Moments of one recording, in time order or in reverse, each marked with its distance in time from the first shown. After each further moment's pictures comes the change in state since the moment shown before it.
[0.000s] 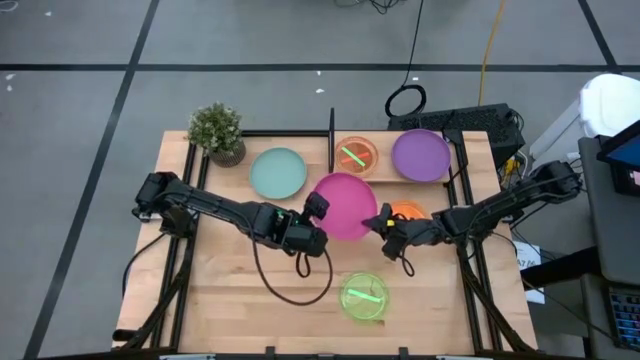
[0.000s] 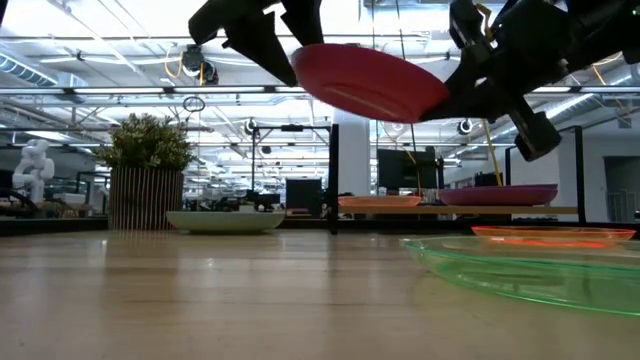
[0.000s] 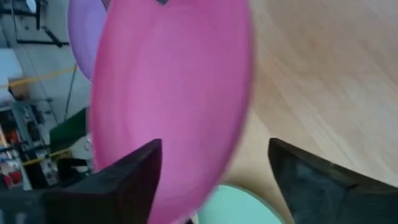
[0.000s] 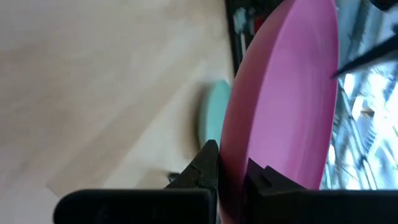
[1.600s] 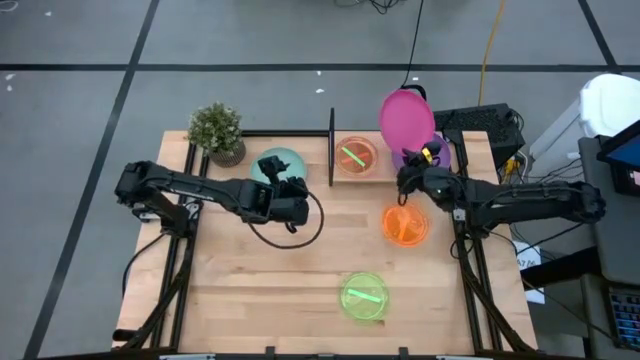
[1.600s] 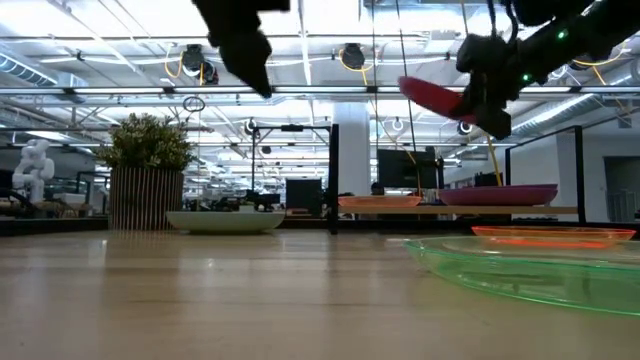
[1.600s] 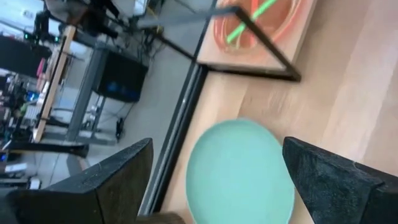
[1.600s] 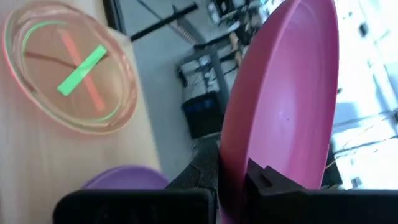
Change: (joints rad) left arm 0.145 -0.187 -0.223 -0.026 -0.298 -0.772; right arm -0.476 -0.338 0.000 -0.265 0.341 0.350
